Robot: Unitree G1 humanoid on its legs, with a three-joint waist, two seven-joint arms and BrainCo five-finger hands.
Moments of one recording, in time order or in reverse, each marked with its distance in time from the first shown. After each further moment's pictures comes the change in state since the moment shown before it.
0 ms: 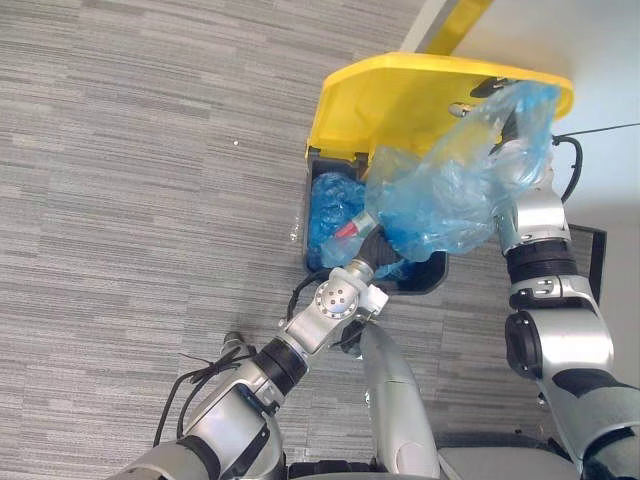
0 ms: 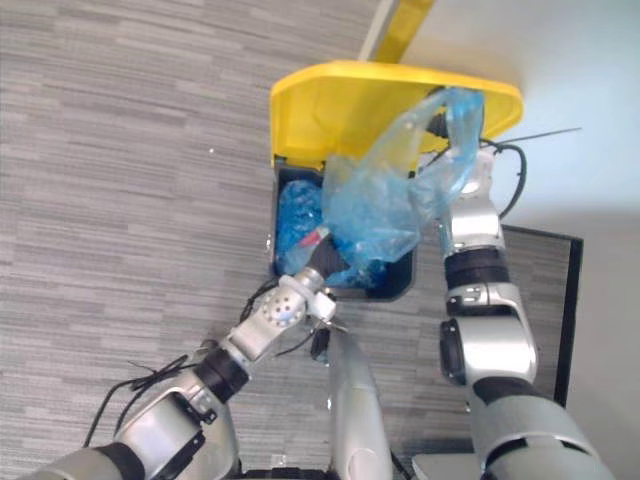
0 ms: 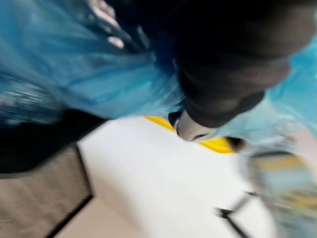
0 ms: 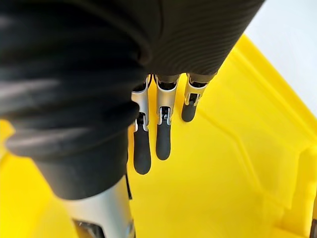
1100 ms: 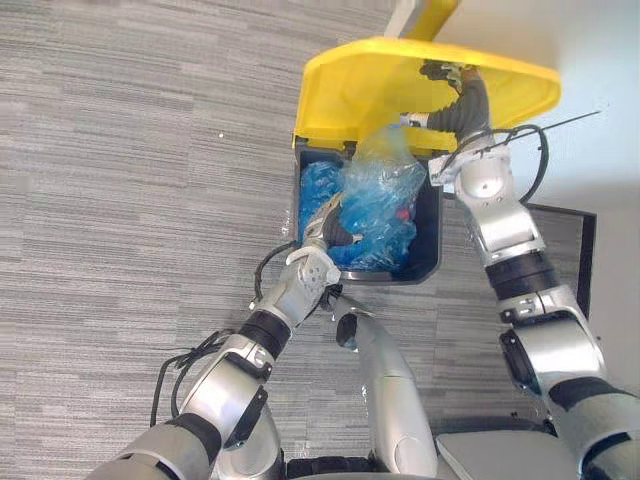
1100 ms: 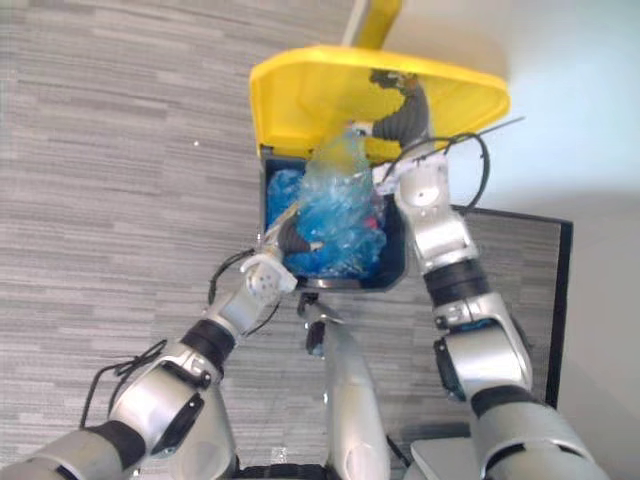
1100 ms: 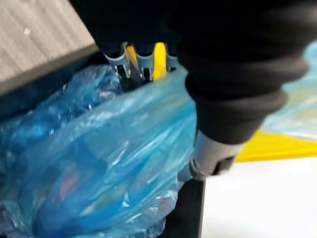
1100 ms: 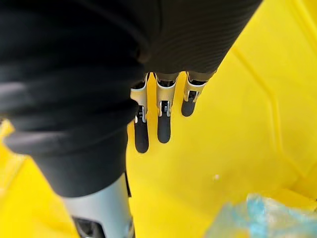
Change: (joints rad) left arm -0.105 0.033 0.205 0.165 0.696 0.157 0.110; right arm 0.125 0.007 0.237 -0.239 -0.085 -0.035 -0.010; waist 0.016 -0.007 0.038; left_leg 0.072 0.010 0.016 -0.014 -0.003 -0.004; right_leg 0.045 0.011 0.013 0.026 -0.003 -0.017
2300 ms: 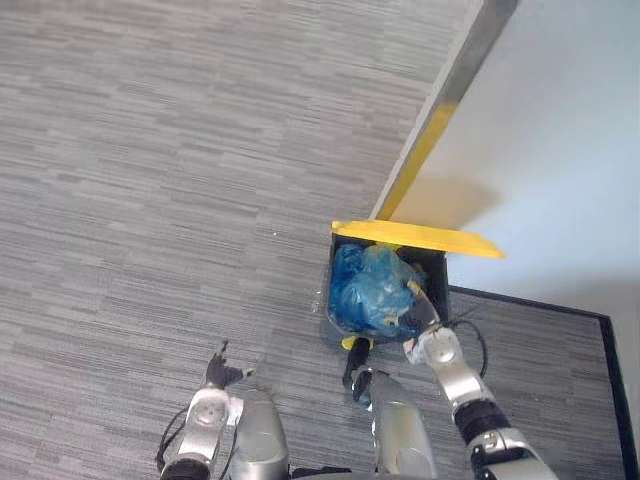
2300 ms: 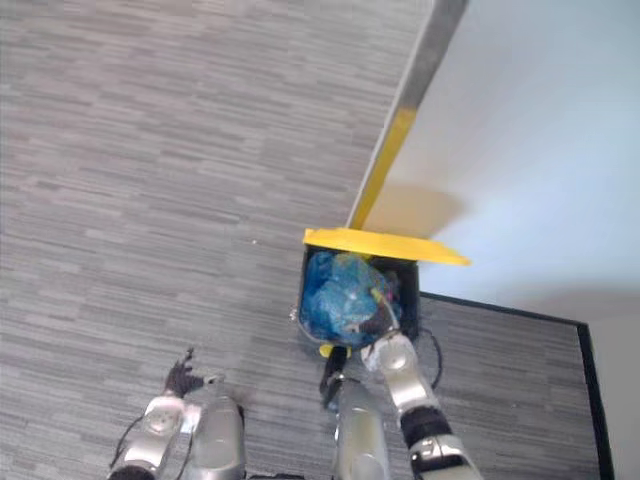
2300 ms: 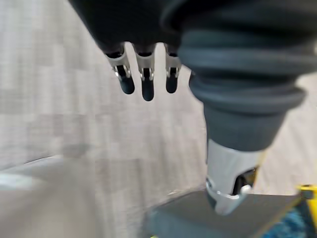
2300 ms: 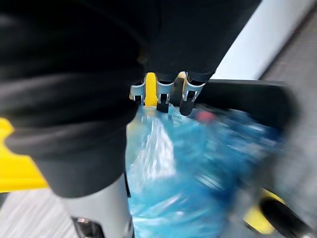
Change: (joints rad) left arm 0.790 0.121 0.445 0.002 -0.276 0.001 -0.040; right arm 0.789 0.351 -0.094 0.164 -0.261 -0.007 0.116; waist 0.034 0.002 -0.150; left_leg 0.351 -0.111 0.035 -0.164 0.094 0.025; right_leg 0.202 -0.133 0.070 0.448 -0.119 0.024
